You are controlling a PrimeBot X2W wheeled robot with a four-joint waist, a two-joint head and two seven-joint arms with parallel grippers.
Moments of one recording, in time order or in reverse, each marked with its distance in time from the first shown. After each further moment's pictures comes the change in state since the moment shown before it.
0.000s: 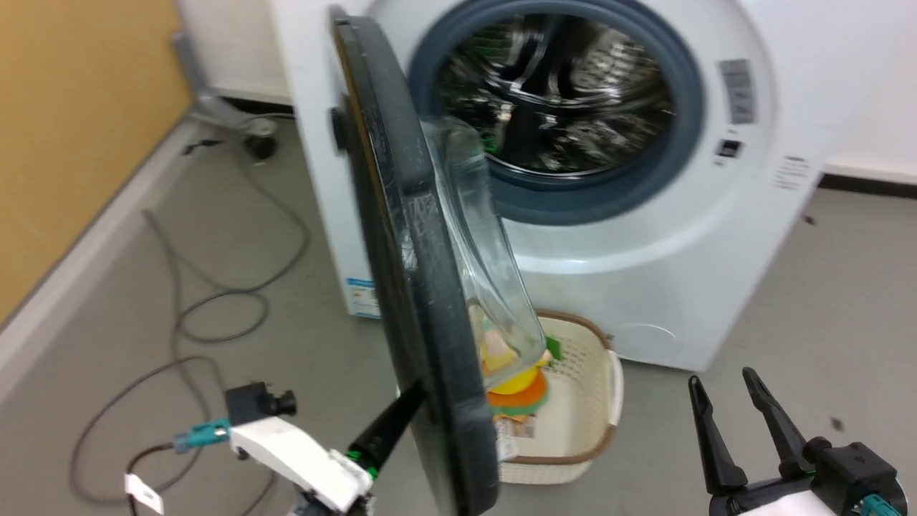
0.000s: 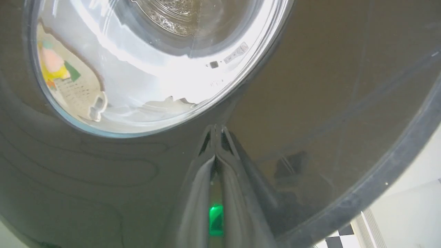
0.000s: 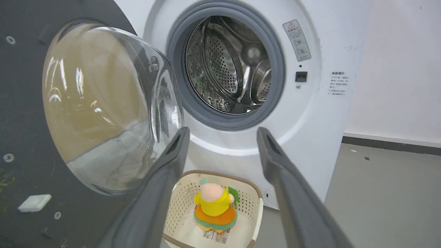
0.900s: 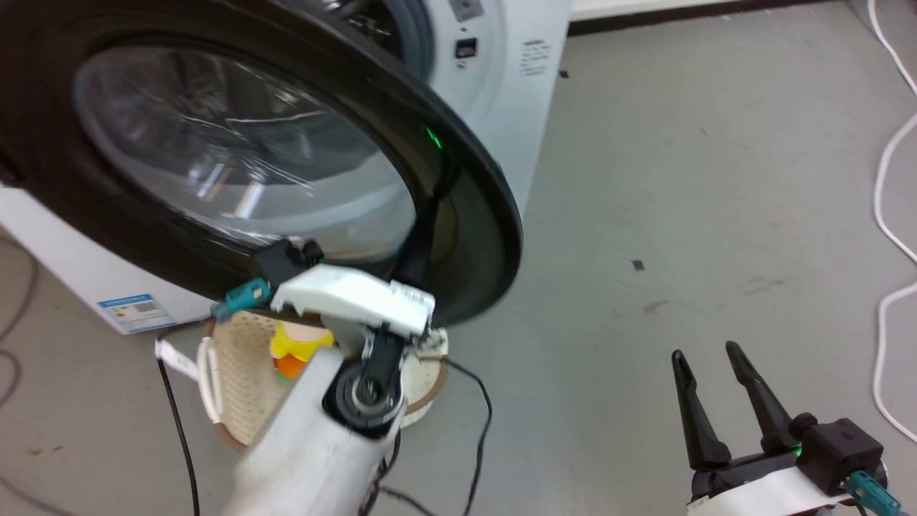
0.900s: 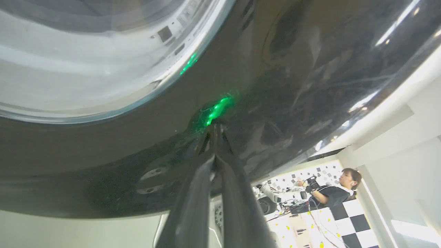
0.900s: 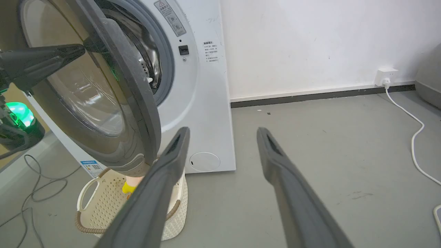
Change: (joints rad) left arm -0.512 -0.005 -0.268 0.441 -0.018 -0.034 -0.588; right arm -0.057 0.019 0.025 0.003 0.012 0.000 0.000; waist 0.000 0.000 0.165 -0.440
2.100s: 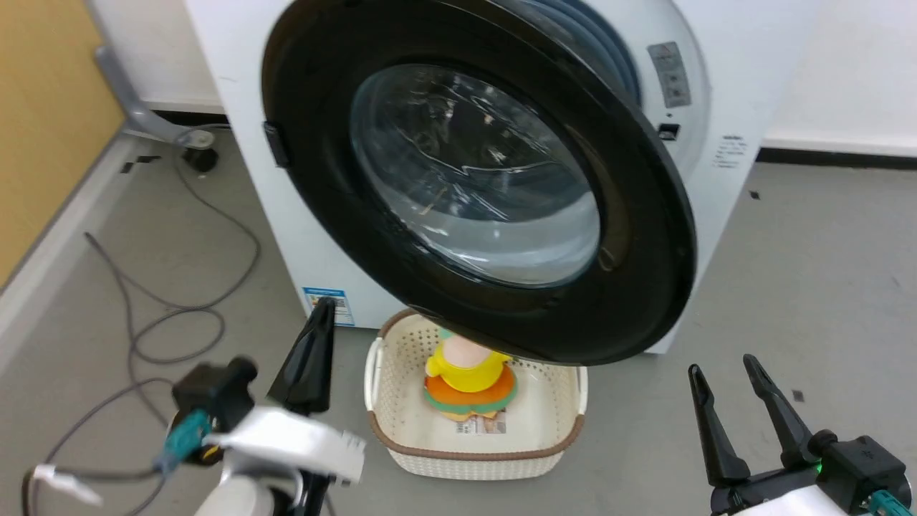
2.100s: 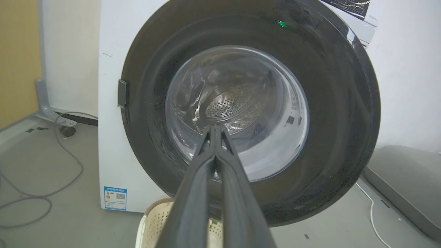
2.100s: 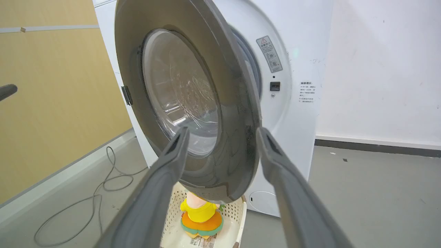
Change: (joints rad) left arm 0.315 0.241 0.014 -0.274 0.716 0.144 -0.113; right arm 0.048 -0.036 -0.010 -0.047 0.001 0.000 0.000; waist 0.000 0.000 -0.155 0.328
